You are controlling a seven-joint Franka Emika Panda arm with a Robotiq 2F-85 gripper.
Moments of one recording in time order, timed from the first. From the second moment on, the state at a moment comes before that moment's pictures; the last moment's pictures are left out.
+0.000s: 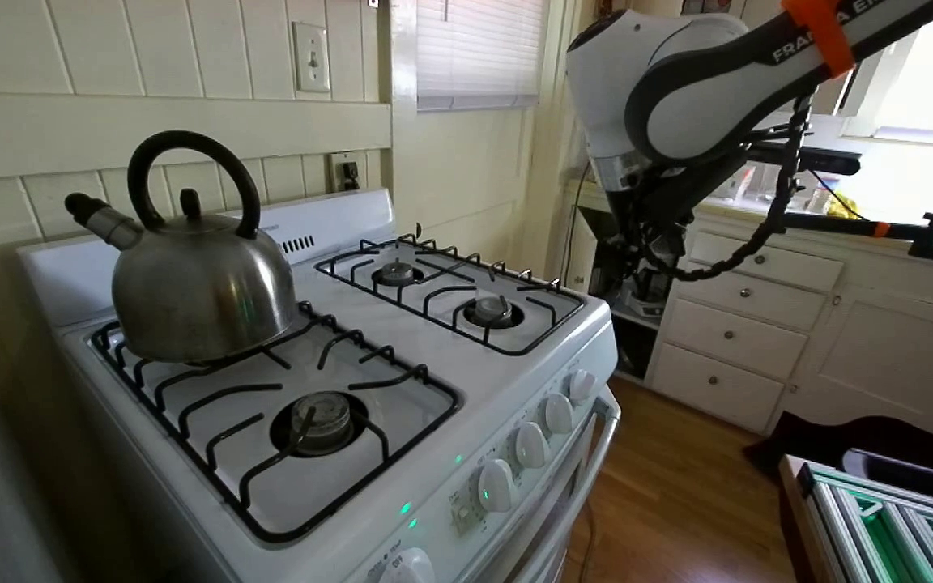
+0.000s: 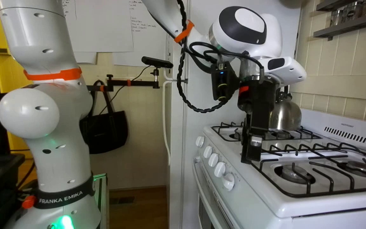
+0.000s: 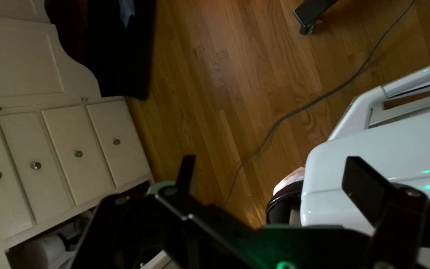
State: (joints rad) arm -0.19 -0.14 -0.22 -2.30 -0.54 1.88 0.52
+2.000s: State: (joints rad) arm -0.17 -0.63 -0.21 -2.57 0.03 1.94 -0.05
